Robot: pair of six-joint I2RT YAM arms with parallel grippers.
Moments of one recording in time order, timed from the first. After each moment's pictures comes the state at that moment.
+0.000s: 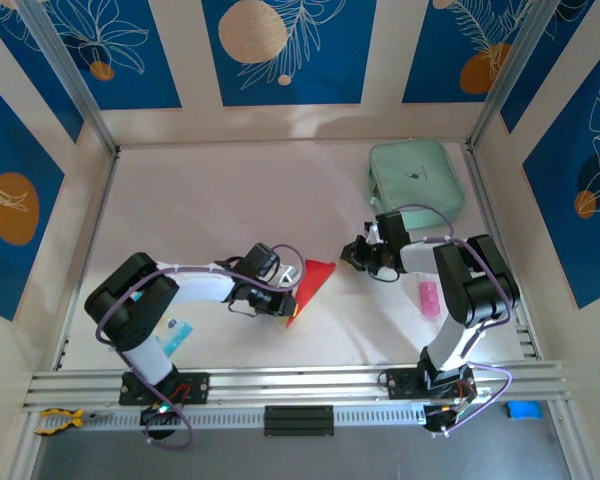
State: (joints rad) left arm -0.76 1.68 0.72 -0.15 0.56 -0.53; right arm 0.26 1.71 0.69 0.08 -0.56 0.78
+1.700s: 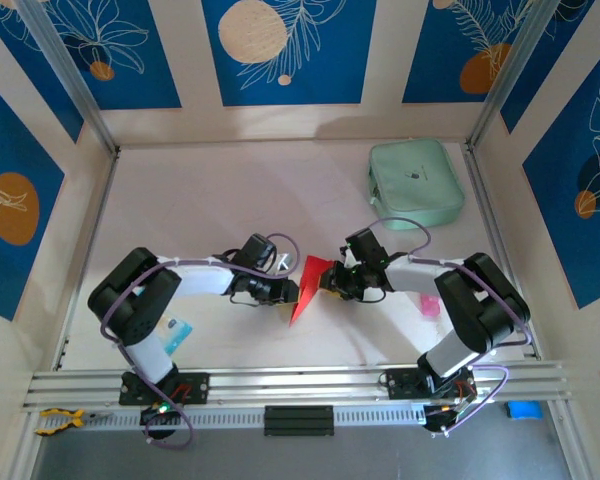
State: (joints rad) left arm -0.70 1.71 0.76 -0.08 0.58 -0.66; right arm 0.53 1.57 0.64 -0.13 -0.49 0.88
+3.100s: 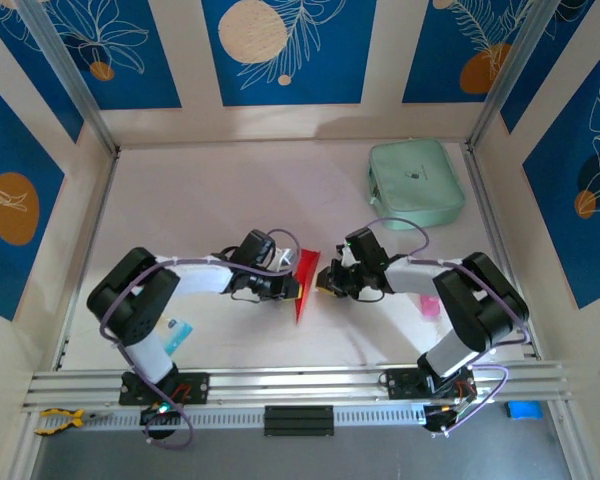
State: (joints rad) left arm -0.69 1.68 0.77 -0.05 0.61 -0.64; right arm 0.53 1.55 0.62 -0.02 -0.56 0.91
